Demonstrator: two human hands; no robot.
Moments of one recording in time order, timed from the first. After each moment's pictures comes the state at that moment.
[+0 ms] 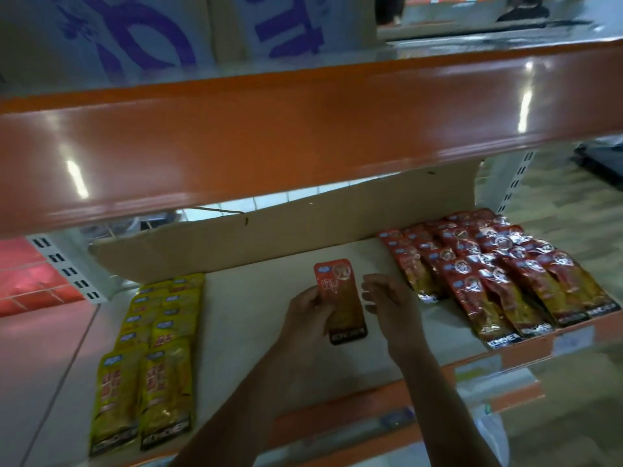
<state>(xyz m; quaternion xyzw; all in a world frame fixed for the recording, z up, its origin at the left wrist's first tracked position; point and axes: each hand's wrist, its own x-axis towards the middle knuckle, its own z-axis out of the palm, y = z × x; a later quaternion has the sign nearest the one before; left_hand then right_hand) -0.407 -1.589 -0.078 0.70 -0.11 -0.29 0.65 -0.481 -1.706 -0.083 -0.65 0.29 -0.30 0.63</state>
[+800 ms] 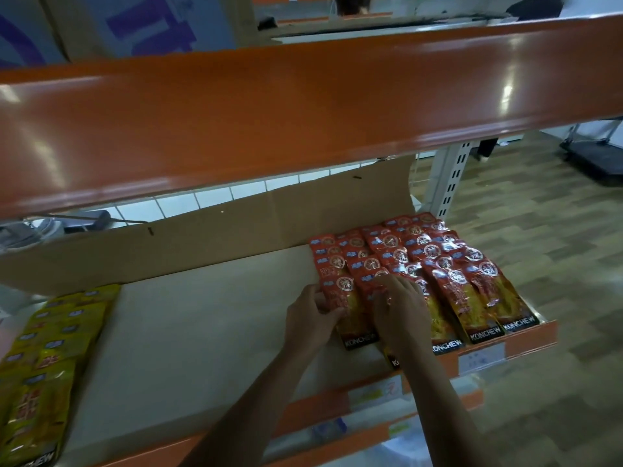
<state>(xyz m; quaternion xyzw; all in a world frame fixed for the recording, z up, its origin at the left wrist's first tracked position) -0.462 -1.743 -0.097 0.85 -0.17 -0.13 0.47 -0.549 -1.860 -0.086 -0.88 0.31 -0.24 0.26</state>
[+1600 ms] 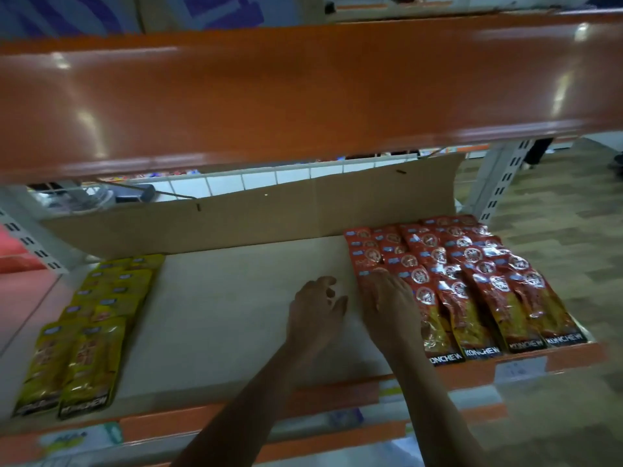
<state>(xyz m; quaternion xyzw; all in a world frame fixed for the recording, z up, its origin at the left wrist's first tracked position) -0.454 -1.701 -0.087 0.91 -0.21 -0.05 0.36 -0.521 -1.813 -0.093 -0.91 0.20 -0.26 0.26</state>
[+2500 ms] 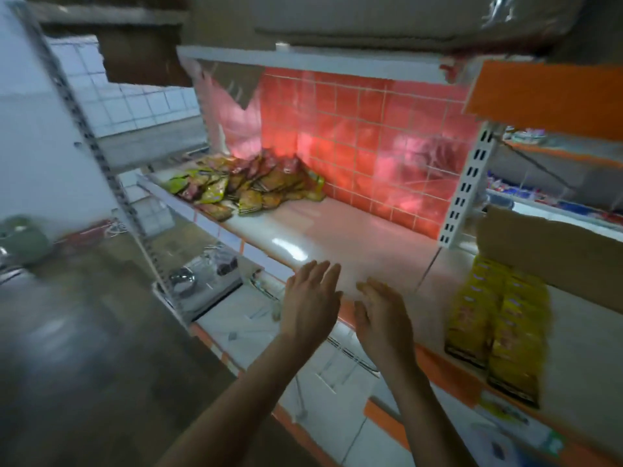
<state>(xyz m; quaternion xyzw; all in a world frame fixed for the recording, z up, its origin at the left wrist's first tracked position) -0.439 -1.119 -0.073 0.97 0.01 0.21 0.10 -0.425 -1.253 -0.085 -0.92 -0.16 -0.12 0.33</state>
